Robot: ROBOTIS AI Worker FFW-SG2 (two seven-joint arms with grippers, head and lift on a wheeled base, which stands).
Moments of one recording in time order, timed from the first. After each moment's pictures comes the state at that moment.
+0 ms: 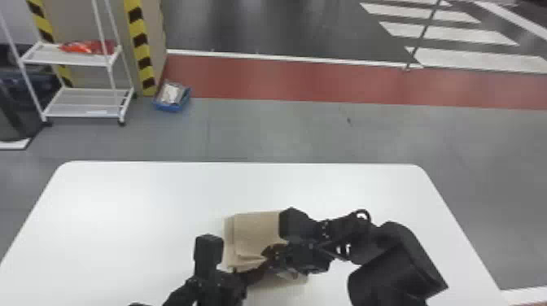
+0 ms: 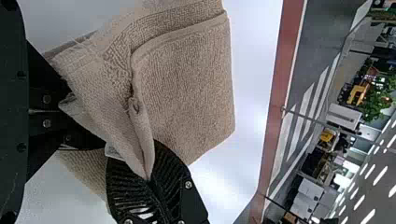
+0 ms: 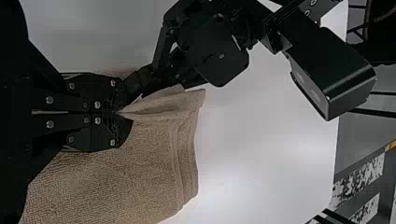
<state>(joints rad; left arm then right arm) 0.01 0.03 -0.41 -1.24 0.23 0.30 -0.28 -0.03 -0.07 0.11 -1.50 0.83 0.07 1.28</state>
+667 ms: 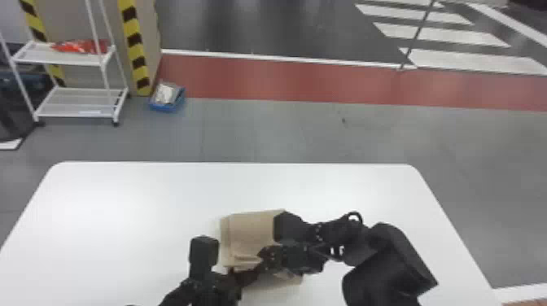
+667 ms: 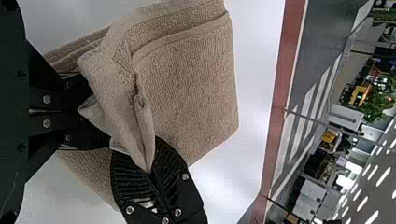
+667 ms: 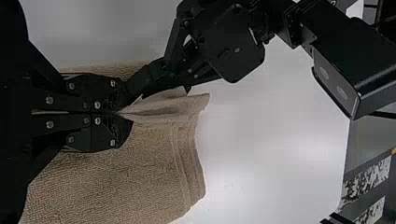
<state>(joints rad) 0.01 0.02 -0.41 -1.24 0.22 0.30 -0.28 -0.05 -0.08 0.11 -1.43 0.84 0.02 1.25</state>
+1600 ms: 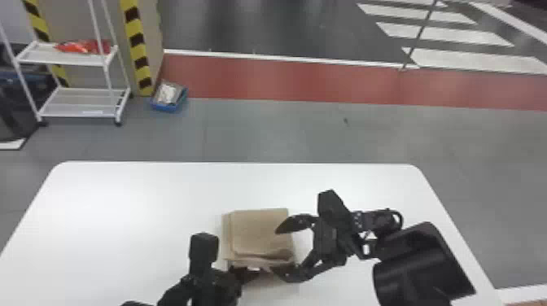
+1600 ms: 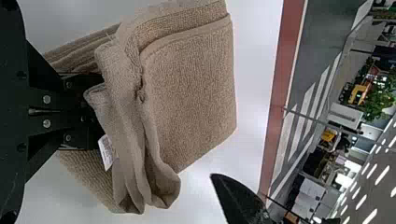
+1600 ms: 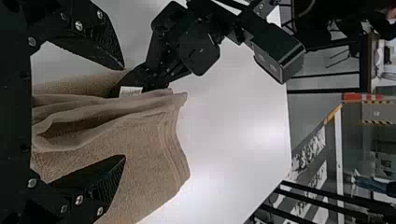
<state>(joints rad) -0.01 0.03 -0.40 -1.22 0.23 0.30 -0.29 -0.04 -0.08 -0.06 -1.47 0.58 0.06 1.36</state>
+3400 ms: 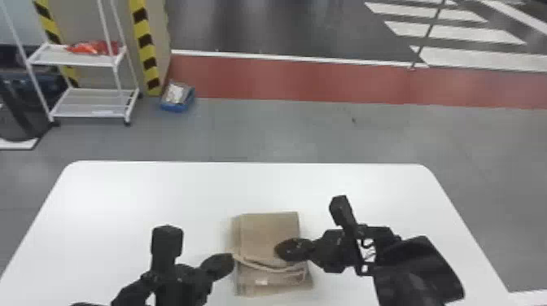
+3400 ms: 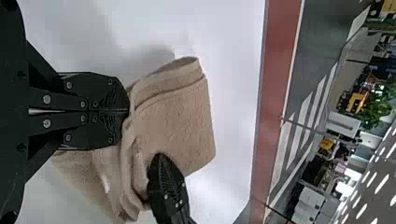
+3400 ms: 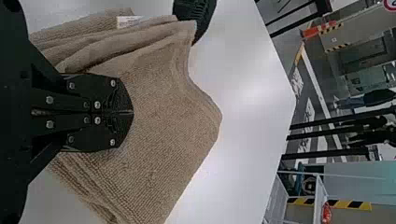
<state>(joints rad) 0.15 0.13 -0.24 -1.60 0.21 0.51 -0.36 -0.19 -0.06 -0.10 -1.06 0.42 0.13 1.16</state>
